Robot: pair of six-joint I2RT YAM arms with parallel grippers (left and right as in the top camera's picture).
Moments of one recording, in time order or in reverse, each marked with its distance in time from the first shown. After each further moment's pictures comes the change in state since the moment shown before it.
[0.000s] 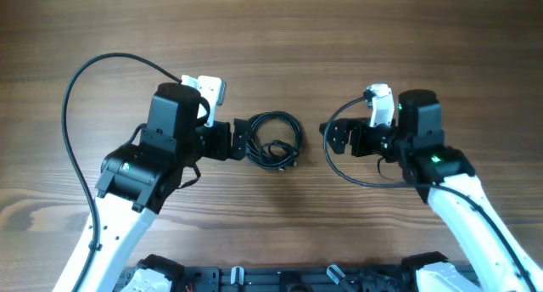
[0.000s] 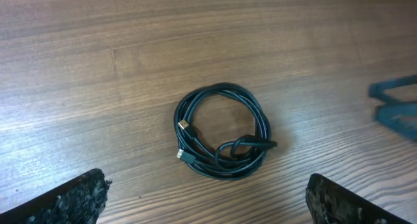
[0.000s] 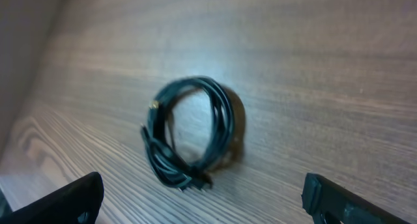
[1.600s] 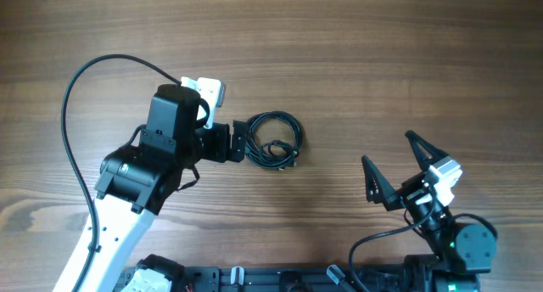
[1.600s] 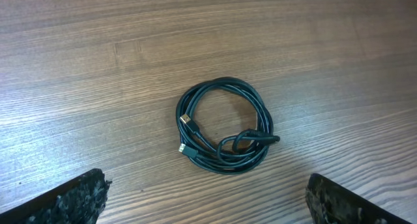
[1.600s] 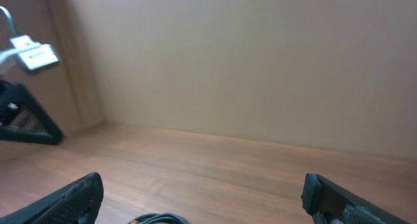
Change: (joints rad) left arm 0.000 -0.005 -0.001 -0.023 -0.004 0.002; right arm -0.170 -1.110 -0.556 0.415 0.037 -0.076
